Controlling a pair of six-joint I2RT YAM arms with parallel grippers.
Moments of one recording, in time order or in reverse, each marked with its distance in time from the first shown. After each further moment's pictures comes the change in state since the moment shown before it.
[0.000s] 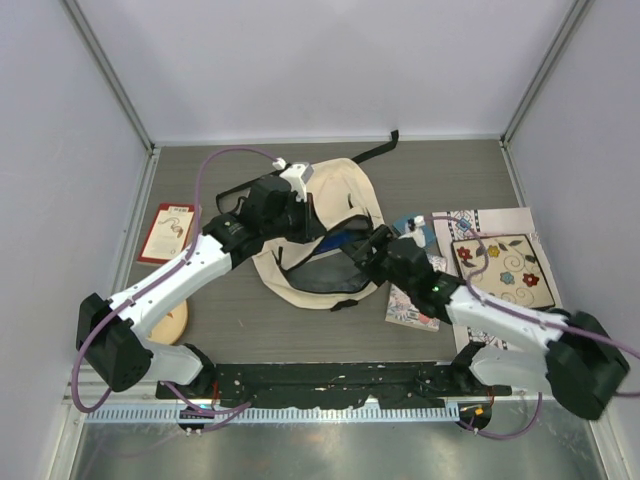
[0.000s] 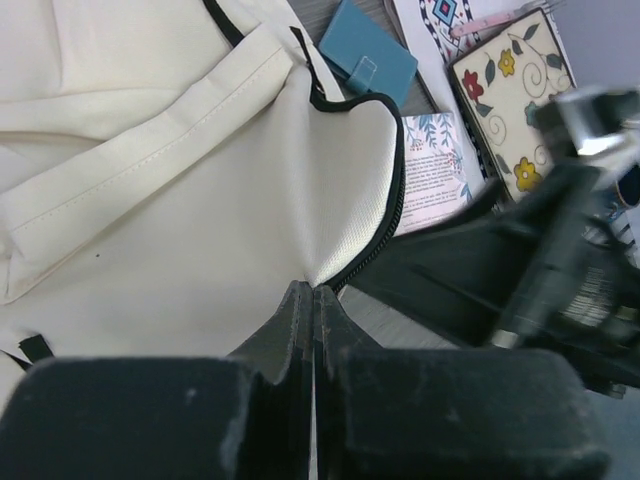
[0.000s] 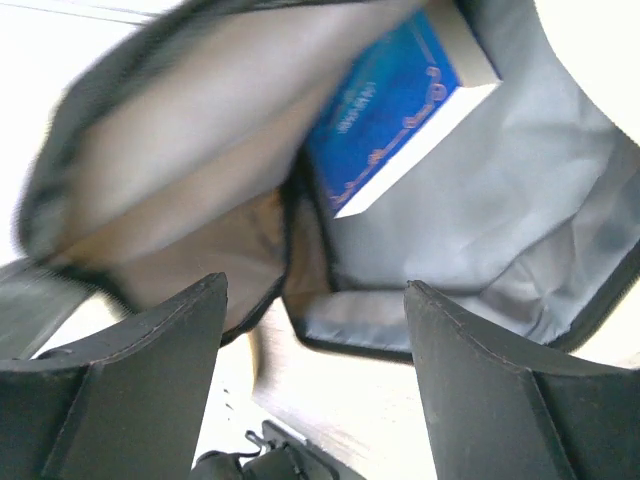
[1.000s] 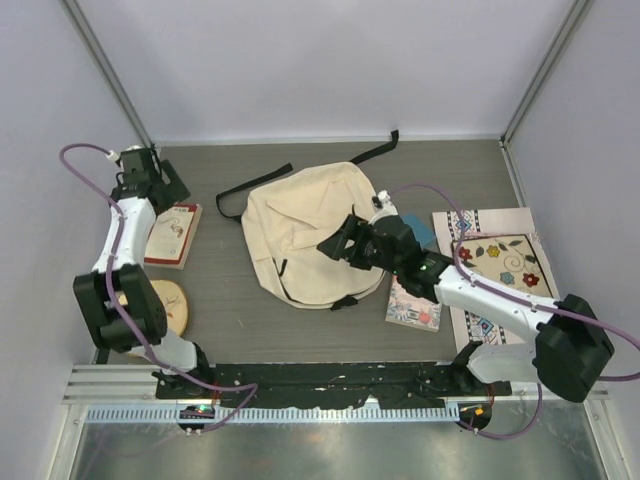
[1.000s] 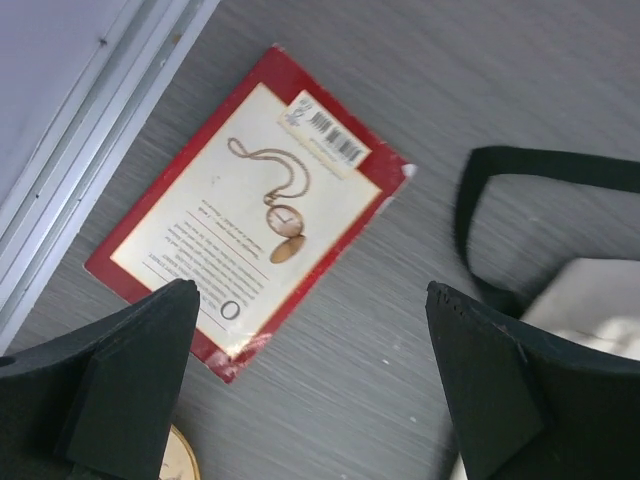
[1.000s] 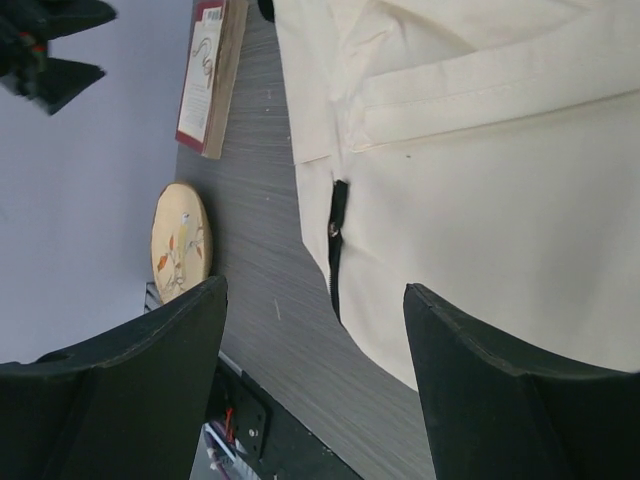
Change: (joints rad) left arm 0.888 0.159 0.106 -0.147 -0.298 0.136; right arm 0.021 -0.004 0.192 -0.118 -0.166 -0.383
